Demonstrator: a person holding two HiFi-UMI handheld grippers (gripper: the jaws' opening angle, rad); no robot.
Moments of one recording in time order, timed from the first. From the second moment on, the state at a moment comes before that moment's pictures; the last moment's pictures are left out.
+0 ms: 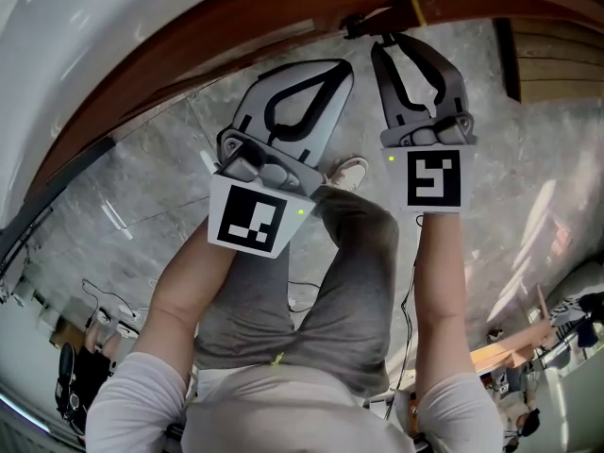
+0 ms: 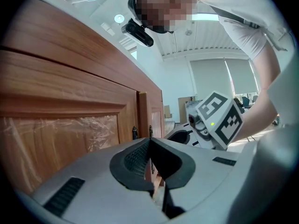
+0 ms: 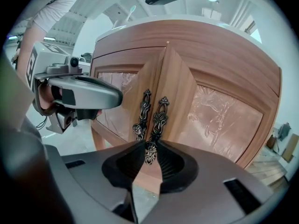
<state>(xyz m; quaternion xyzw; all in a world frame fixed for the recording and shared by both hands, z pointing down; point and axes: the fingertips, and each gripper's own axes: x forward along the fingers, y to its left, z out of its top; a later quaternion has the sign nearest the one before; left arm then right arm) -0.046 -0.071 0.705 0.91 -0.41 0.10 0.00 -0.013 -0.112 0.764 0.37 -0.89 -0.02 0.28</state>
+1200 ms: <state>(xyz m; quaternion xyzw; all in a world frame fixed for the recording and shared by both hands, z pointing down) 0.021 -0.100 0.692 0.91 -0.38 0.13 -0.02 0.040 -0.062 0.765 0.33 -0.89 0.00 0.30</state>
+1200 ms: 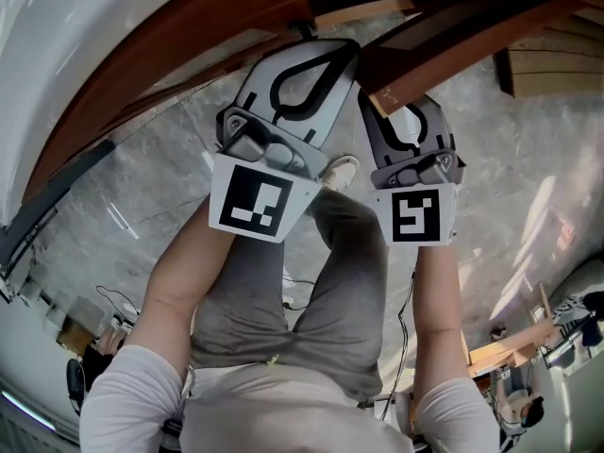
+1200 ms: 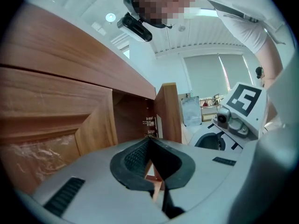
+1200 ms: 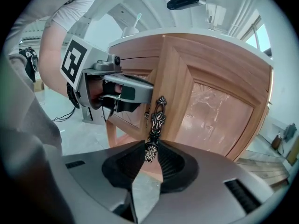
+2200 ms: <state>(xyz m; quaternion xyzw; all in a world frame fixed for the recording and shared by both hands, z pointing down) 0.109 -0.061 0.695 0.94 -0.30 0.14 0.03 0.114 -0.025 0.771 0.35 -0.88 0.05 0.32</state>
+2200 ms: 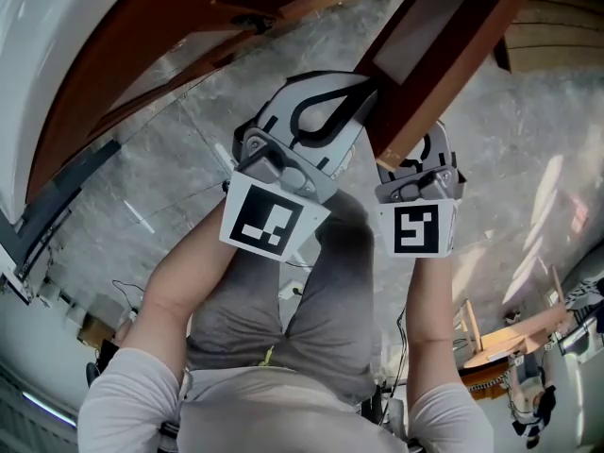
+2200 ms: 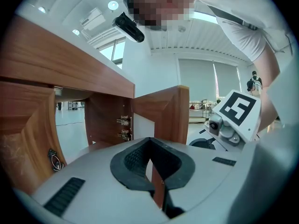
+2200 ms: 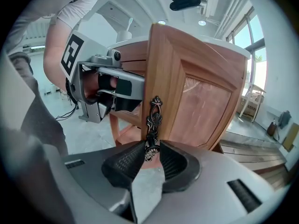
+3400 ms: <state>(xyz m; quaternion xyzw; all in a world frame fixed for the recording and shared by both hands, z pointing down) 0.261 -0.020 0.689 0.96 -0.21 0.16 -0.01 0.250 0.041 0.748 0.46 -0.82 0.13 0.32</state>
